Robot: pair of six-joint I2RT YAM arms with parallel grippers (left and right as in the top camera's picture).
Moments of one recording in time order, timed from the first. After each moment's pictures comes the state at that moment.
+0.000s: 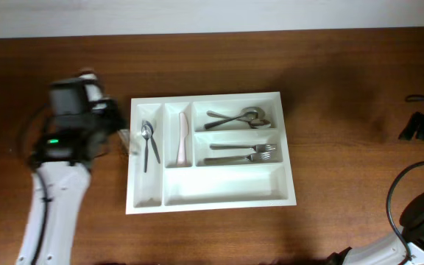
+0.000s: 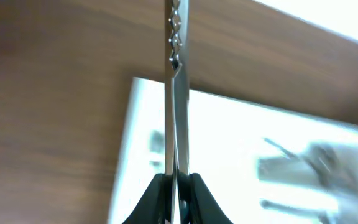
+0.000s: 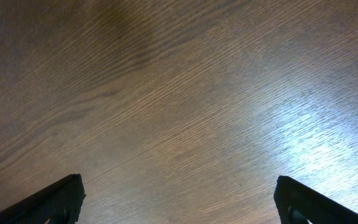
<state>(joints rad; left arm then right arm) -0.02 1.34 1.17 -0.65 0.06 -0.33 -0.72 1.87 1.65 -1.22 -0.09 -0.13</state>
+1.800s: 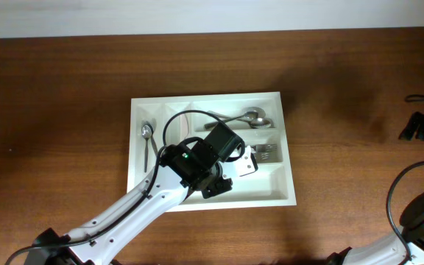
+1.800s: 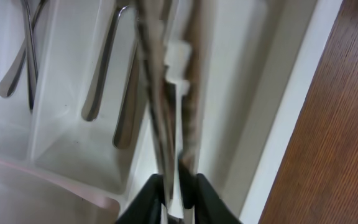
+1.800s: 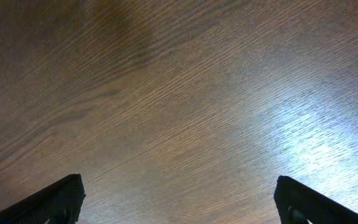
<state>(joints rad) -0.78 1.53 1.17 -0.84 0.03 0.52 -0.72 1.87 1.65 -1.22 -0.09 -0.13</state>
